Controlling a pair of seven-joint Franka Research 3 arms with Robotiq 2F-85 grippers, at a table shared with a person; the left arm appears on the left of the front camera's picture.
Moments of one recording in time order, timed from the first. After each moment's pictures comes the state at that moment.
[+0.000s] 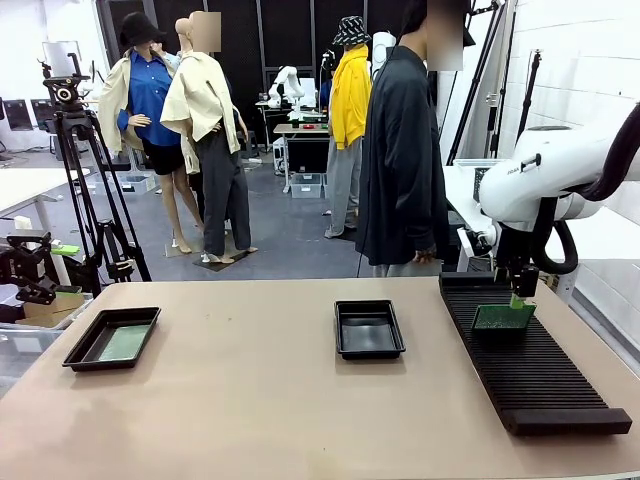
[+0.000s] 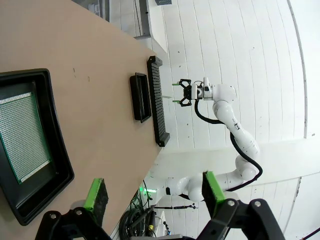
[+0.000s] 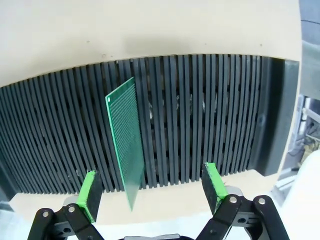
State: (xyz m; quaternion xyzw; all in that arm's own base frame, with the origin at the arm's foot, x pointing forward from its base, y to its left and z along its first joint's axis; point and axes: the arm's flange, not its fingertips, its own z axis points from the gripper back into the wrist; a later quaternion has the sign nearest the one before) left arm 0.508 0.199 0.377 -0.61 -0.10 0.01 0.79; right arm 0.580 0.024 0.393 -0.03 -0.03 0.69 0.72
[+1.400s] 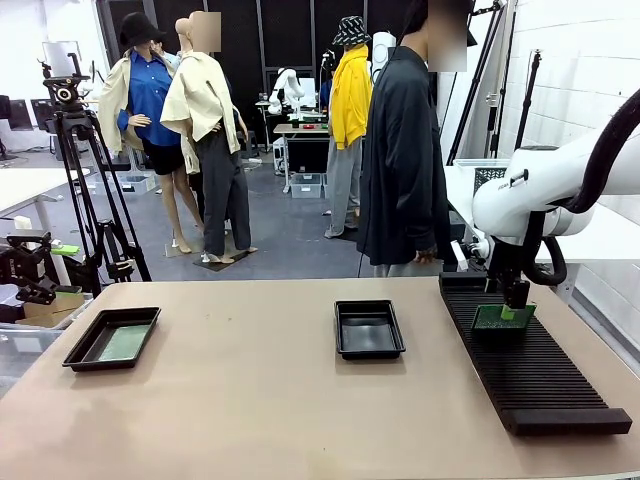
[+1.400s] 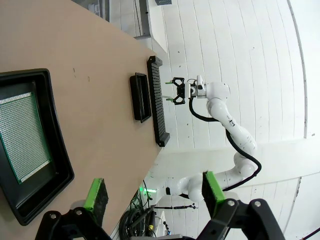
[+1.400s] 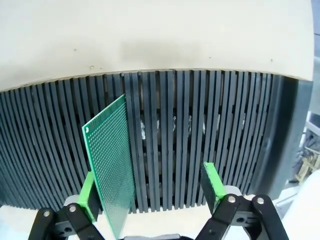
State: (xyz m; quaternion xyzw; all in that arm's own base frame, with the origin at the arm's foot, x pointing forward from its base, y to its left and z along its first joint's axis) left arm 0.508 0.199 0.377 -0.61 -0.10 0.01 0.79; right arm 0.593 0.028 0.362 -0.02 -0.03 0.71 0.70
